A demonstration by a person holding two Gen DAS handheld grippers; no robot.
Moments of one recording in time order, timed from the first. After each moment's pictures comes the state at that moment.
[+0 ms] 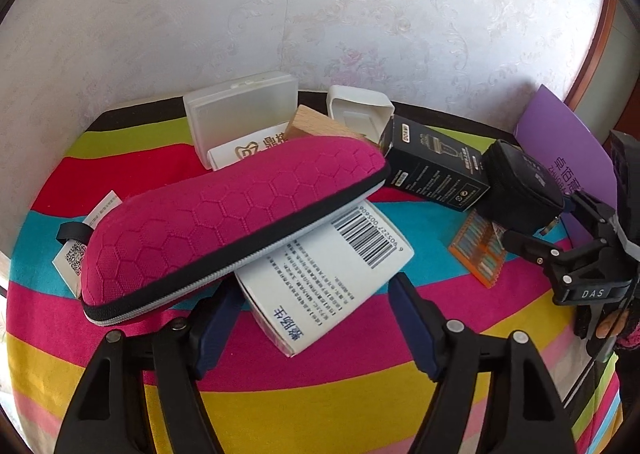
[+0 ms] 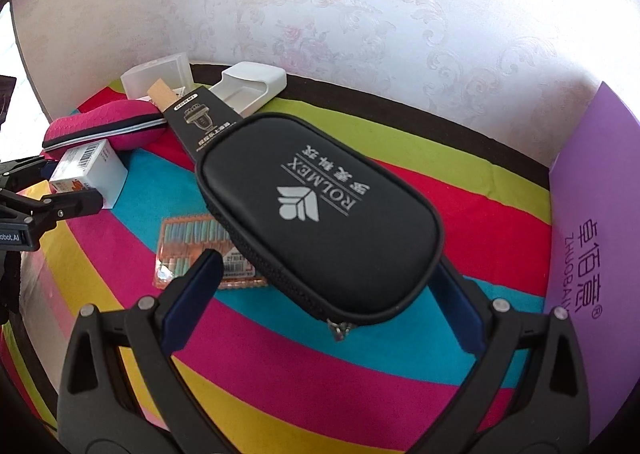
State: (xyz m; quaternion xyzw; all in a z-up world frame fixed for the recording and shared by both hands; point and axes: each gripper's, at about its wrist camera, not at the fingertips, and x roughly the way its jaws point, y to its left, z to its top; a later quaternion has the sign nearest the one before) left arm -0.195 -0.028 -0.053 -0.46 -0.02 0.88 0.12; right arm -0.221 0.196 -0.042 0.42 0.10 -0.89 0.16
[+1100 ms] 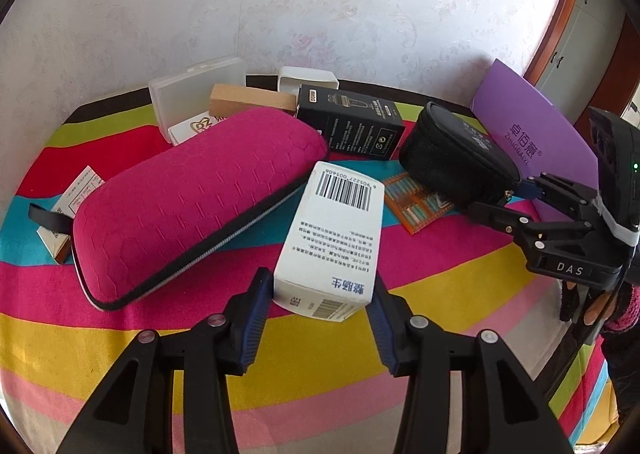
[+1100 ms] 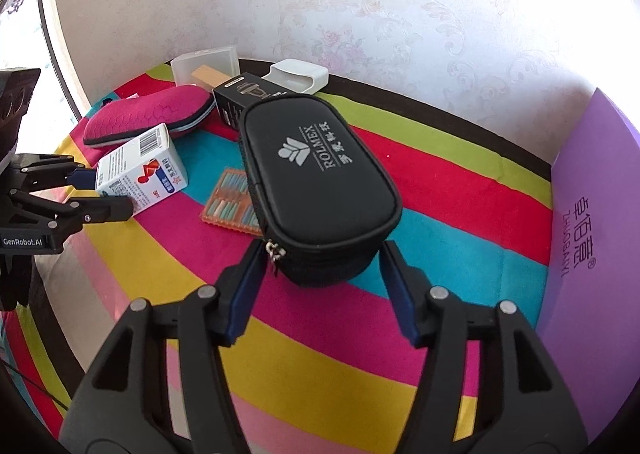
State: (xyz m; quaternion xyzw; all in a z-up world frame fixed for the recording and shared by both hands) left arm -0.169 -0.018 -0.046 -0.47 -0.02 0.86 0.17; right arm -0.186 0.188 -0.032 0.42 0.09 -0.89 0.18
